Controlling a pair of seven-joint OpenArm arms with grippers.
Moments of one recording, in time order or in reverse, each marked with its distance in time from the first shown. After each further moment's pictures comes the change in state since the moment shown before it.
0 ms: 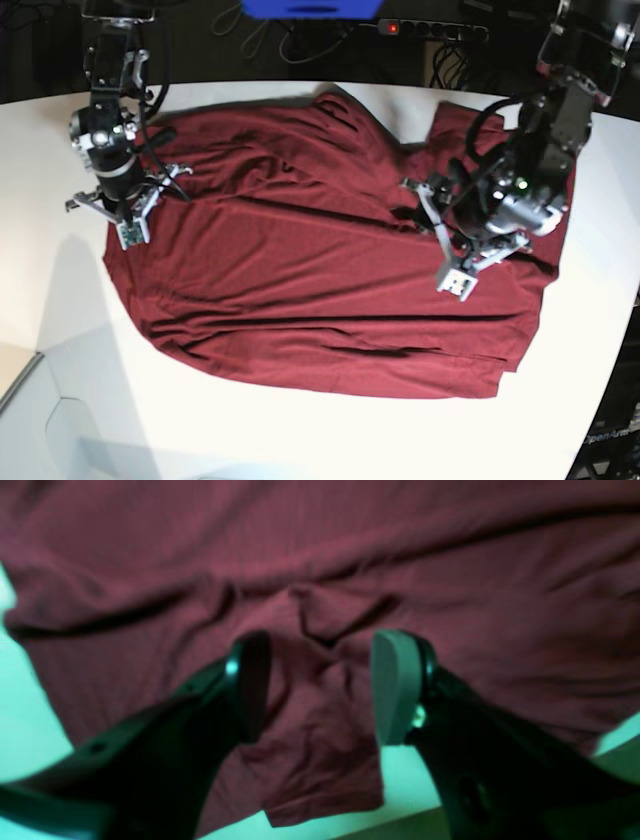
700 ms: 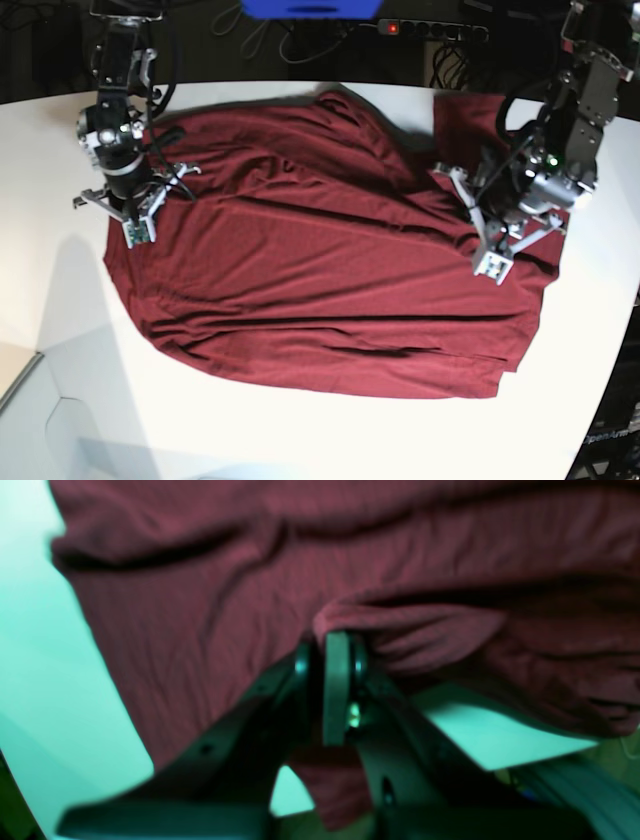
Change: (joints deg) left arm 4.8 -4.1 -4.7 2.9 0.0 0.0 0.0; right arm 0.0 -1.8 0.0 -0.3 0.2 0.0 0.1
